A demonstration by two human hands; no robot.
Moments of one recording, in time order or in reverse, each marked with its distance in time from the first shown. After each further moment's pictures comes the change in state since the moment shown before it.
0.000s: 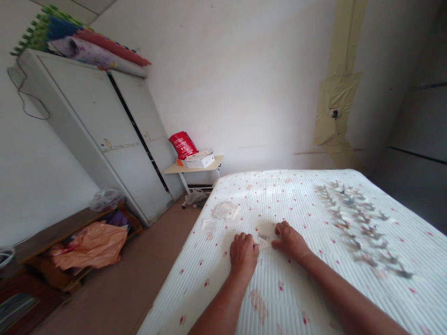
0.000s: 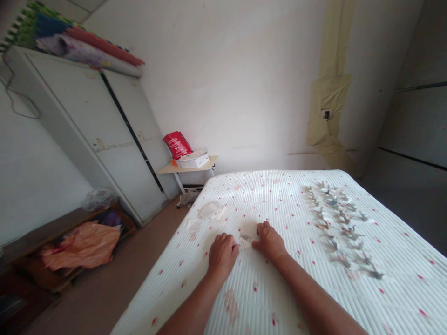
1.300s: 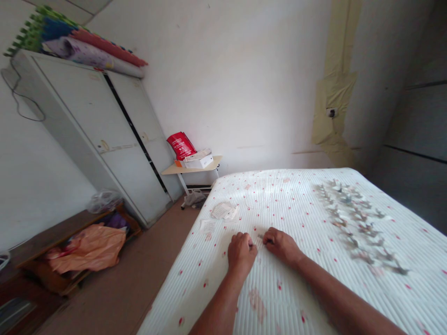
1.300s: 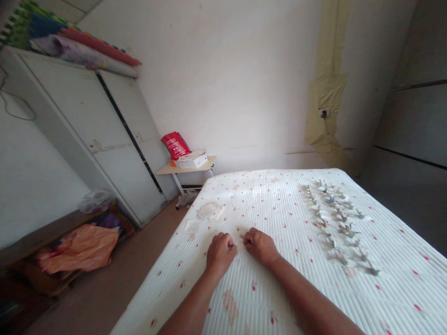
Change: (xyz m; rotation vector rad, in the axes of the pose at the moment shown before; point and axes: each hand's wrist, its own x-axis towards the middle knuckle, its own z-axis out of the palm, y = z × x) left_hand 0.004 -0.008 0.001 -0.138 0.005 -0.022; right_hand -0.009 -0.013 0.008 0.187 -0.072 -0.233
